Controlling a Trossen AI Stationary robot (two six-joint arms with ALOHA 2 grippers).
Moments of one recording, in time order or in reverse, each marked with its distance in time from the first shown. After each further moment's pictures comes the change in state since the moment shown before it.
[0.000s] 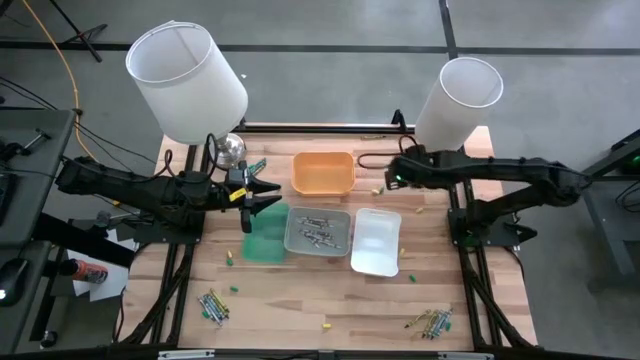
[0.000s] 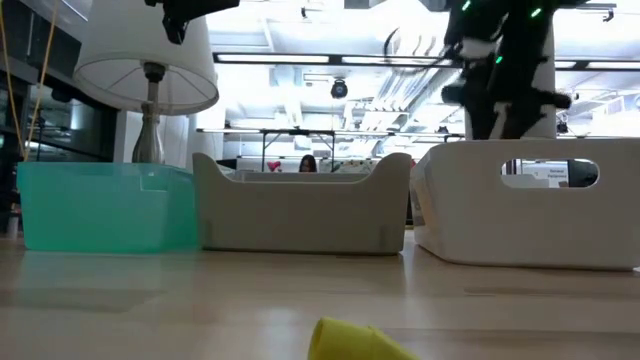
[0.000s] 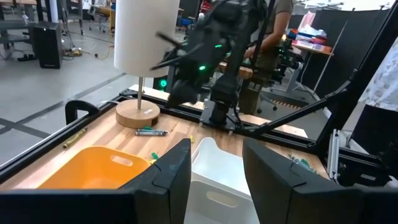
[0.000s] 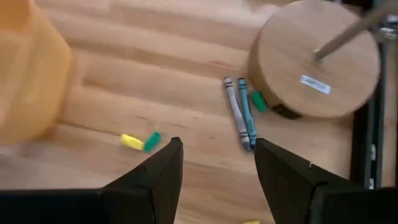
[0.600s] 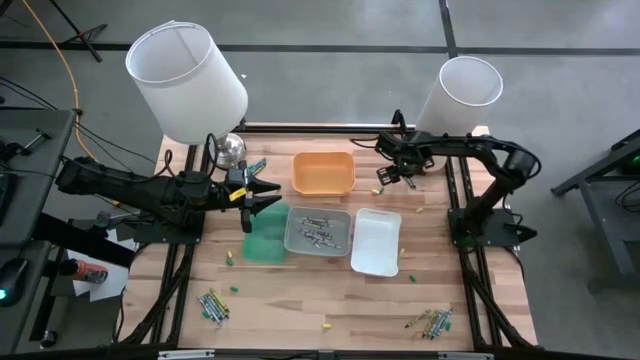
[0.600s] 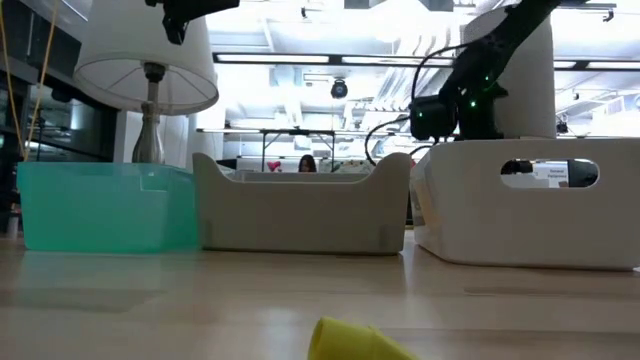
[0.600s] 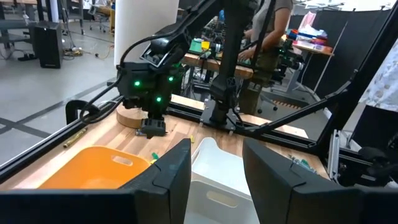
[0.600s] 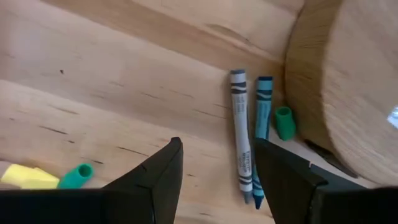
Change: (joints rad) left arm 0.000 0.000 0.000 0.000 0.000 -0.001; right arm -0.360 0.387 0.000 0.200 -0.295 -0.460
